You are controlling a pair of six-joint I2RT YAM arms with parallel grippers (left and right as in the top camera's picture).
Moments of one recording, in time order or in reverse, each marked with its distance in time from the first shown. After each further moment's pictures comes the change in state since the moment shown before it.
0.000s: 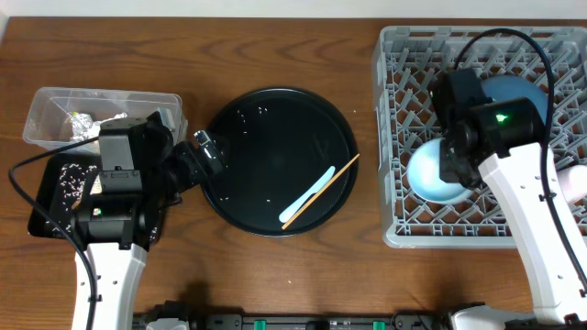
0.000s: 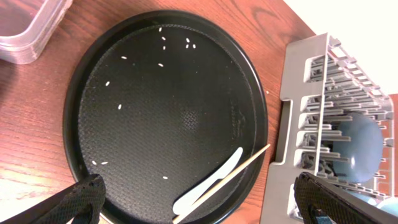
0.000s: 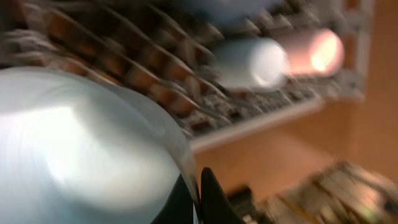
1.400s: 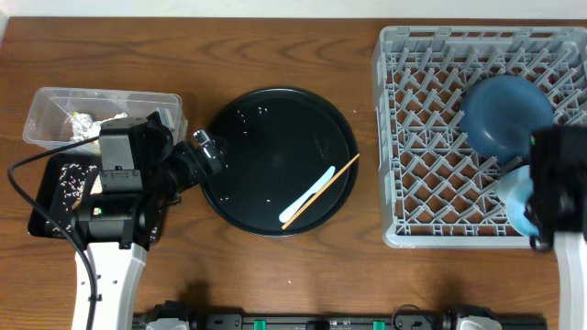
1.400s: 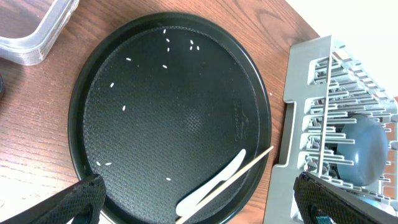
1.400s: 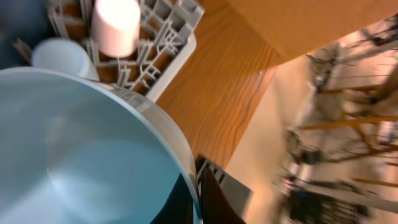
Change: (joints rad) left arm 0.000 0.001 0.000 0.000 -0.014 0.000; right arm -0.332 -0.268 -0.086 -0.125 0.232 0.337
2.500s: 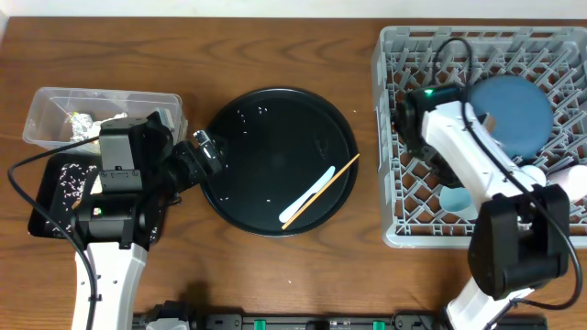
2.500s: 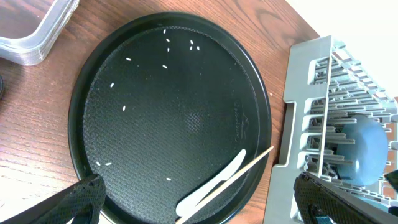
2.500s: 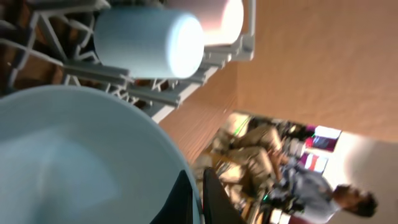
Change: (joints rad) left arm 0.000 0.000 0.000 0.000 0.000 0.000; right arm 0.373 0.650 -0.001 -0.028 0.169 0.040
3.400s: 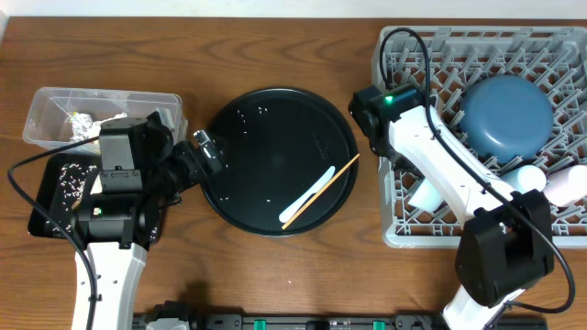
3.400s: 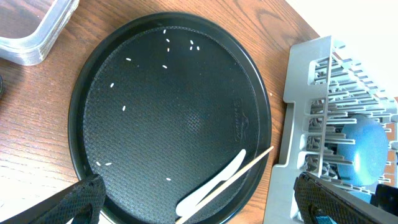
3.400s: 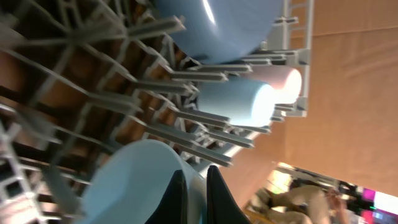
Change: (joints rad) left arm 0.000 0.000 0.000 0.000 0.000 0.000; right arm 0.159 -0.003 0.080 0.249 -0.108 -0.127
